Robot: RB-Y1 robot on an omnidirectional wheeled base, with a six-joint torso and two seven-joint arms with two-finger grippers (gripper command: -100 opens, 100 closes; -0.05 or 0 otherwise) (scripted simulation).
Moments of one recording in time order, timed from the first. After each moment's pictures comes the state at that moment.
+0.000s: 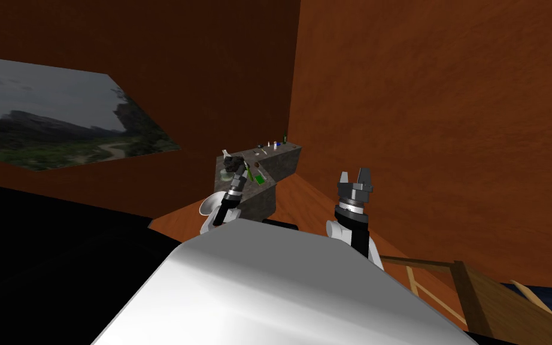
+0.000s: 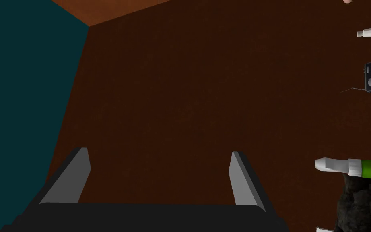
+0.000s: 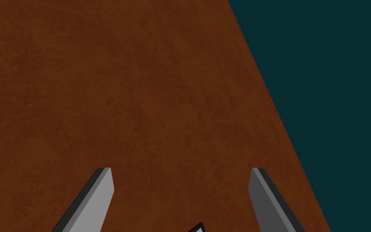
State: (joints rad) left arm 0.52 0.23 0.01 -2.17 -0.05 -0.44 -0.01; right arm 0.48 -0.01 -0.05 -2.26 0.07 -0.49 -0.08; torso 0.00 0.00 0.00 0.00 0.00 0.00
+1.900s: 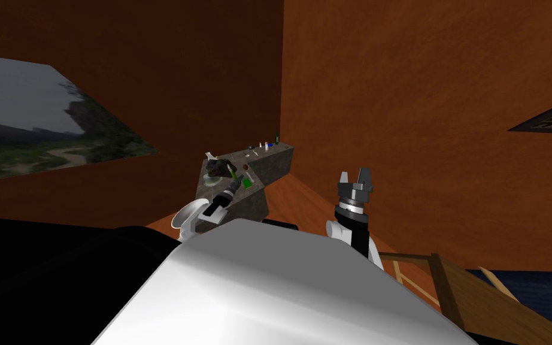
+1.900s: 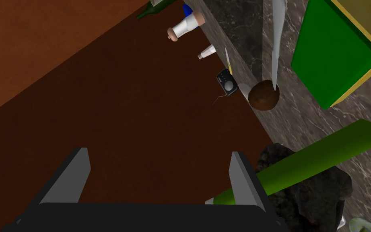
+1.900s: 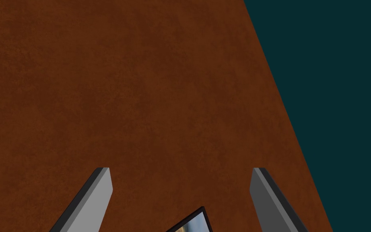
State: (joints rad) left arm 0.55 0.55 0.09 -2.07 0.05 0.03 -0.09; right arm 0.48 -0.01 -0.05 -2.26 0.07 -0.49 -0.08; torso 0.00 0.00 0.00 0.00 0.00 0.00
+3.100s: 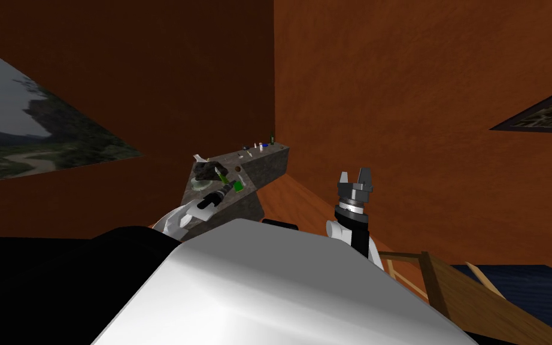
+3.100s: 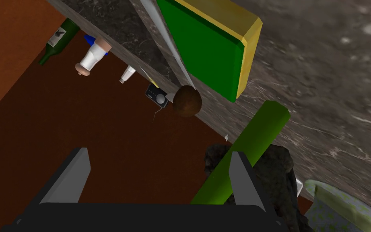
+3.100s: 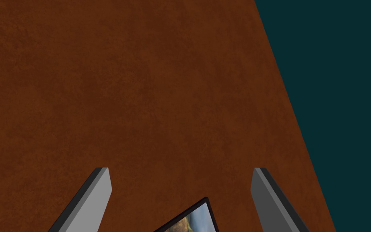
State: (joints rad) left arm 0.56 0.77 0.14 -1.97 0.11 0.34 -0.14; right arm 0.48 -0.01 -0.05 -2.26 0.07 -0.49 -0.08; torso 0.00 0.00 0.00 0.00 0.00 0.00
